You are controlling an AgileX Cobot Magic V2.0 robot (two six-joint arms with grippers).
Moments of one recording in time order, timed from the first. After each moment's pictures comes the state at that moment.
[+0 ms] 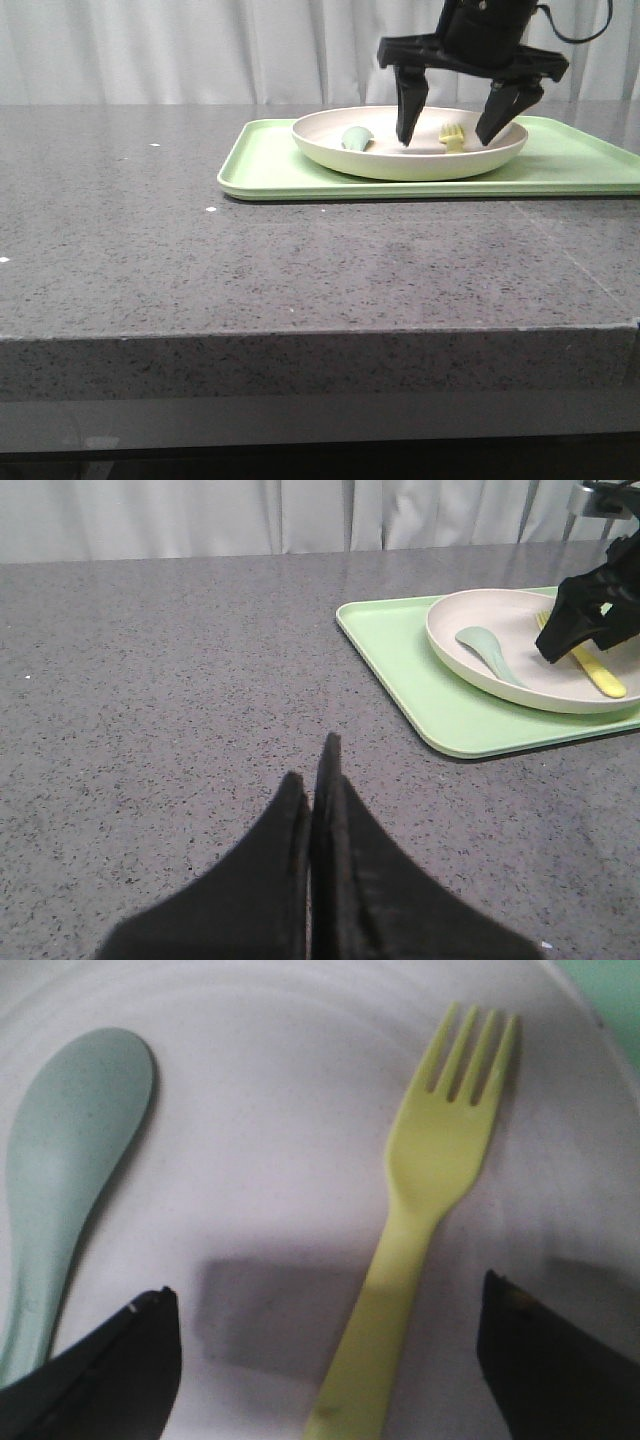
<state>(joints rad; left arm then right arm) -0.42 0.45 -0.47 0.28 0.35 -0.35 0.28 2.01 -1.79 0.05 0.91 0.22</state>
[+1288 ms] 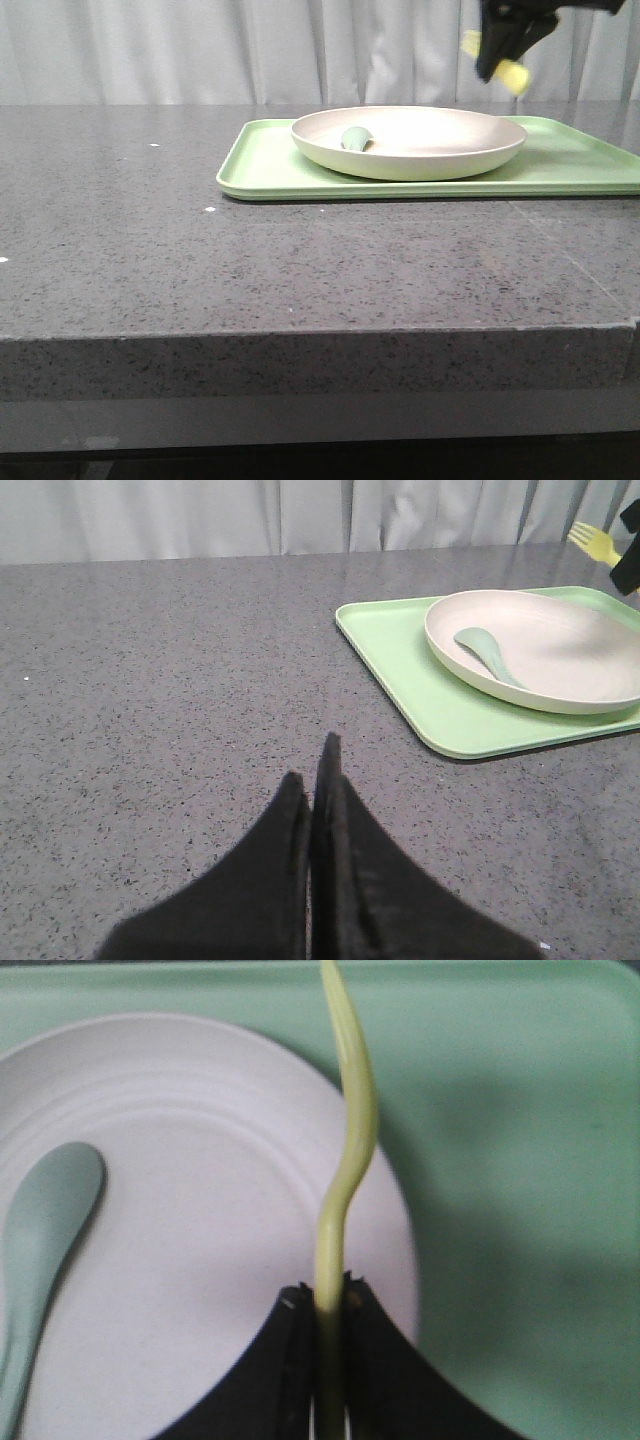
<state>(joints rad) -0.42 0.45 -0.47 0.28 0.35 -0.35 0.18 1.92 -1.86 0.02 0.97 0.23</state>
